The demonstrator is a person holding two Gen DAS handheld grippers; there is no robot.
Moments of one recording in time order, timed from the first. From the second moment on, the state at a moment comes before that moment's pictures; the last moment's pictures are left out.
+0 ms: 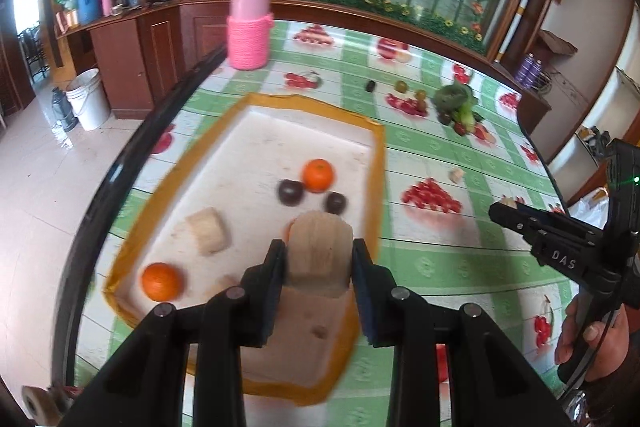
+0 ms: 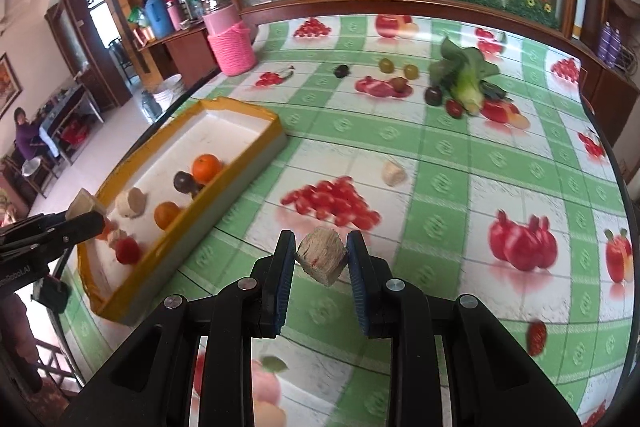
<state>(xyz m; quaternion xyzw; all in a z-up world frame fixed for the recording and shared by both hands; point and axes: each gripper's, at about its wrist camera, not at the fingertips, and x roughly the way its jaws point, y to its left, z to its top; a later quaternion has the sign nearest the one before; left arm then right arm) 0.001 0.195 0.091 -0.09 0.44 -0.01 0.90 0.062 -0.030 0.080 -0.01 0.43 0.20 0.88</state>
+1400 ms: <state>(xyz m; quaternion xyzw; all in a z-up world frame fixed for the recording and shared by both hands) 0.114 0.261 0.018 -0.09 0.51 0.05 0.85 0.187 0.132 0.022 -0.12 0.48 0.25 0.83</state>
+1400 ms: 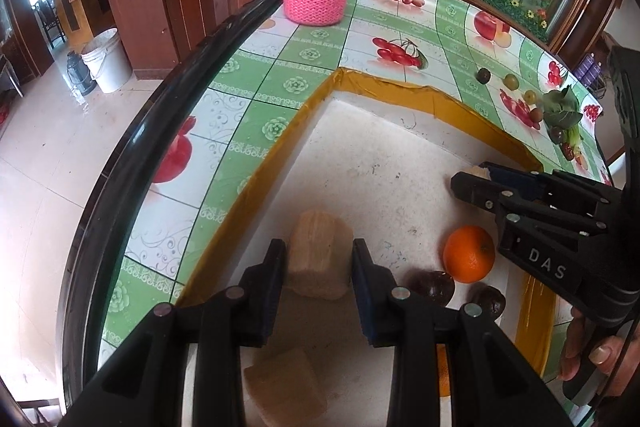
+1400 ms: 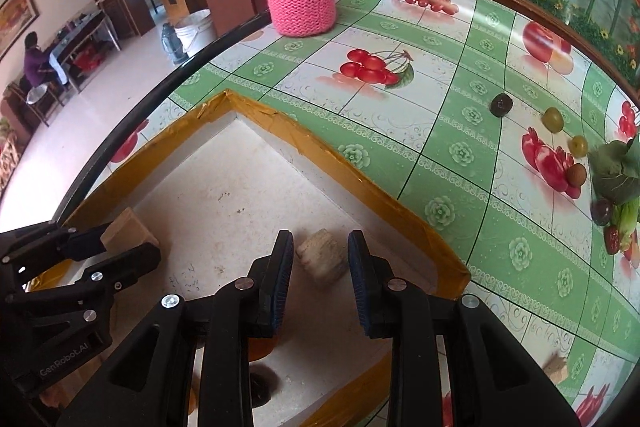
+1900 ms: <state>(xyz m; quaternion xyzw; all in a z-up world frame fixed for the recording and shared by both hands) 0.074 0.259 0.044 -0.09 0.48 0.09 0.87 0.135 0.090 0.060 -0.07 0.47 0.26 0.84</state>
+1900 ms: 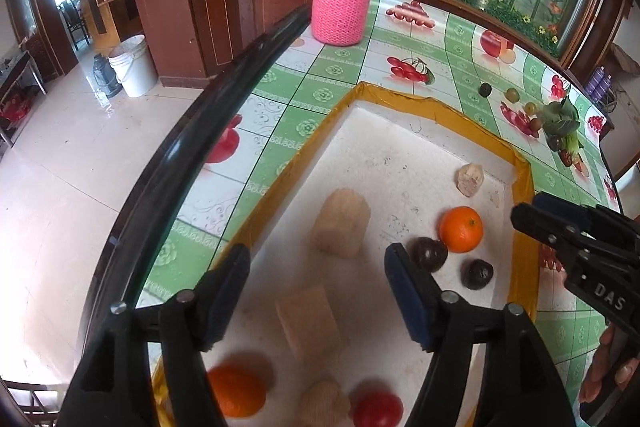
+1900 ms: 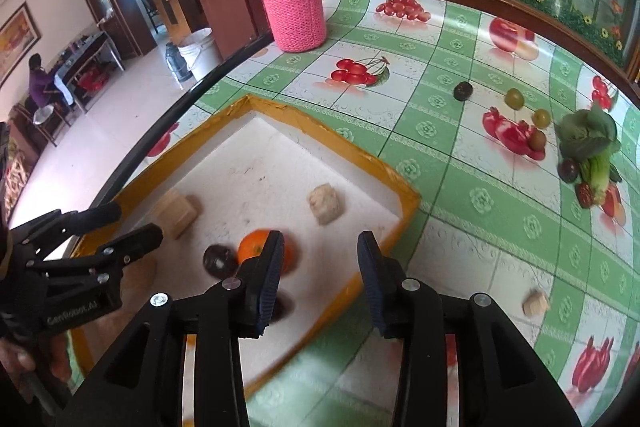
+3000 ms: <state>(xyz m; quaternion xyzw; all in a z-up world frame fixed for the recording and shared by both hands) 0.027 0.063 0.070 0.01 0.48 -0.03 0.88 0.029 -0.223 0.025 0.06 0.47 0.05 0.88</state>
